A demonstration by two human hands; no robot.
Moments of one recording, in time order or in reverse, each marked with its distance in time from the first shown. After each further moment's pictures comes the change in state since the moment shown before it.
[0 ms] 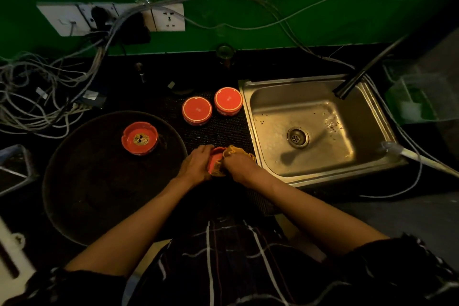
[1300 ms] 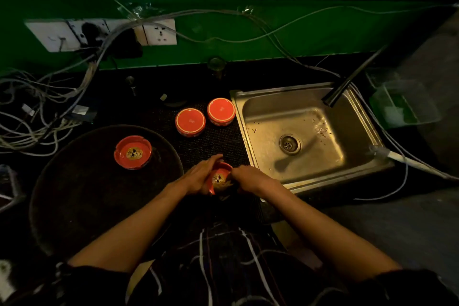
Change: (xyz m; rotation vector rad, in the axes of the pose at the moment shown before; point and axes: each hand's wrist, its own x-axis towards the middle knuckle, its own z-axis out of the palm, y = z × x) left_hand 0.015 -0.002 -0.007 -0.058 -0.225 0.242; right_hand -0.024 0.018 -0.012 0.138 -0.188 0.139
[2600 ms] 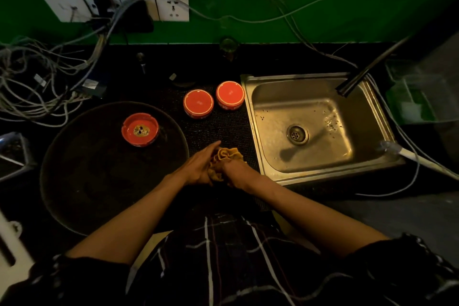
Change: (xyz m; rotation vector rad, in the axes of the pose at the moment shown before) left_hand -0.014 -0.005 0.023 -0.263 0.093 -0.084; right_hand 0.012 -0.023 0.041 0.014 0.151 -0.292
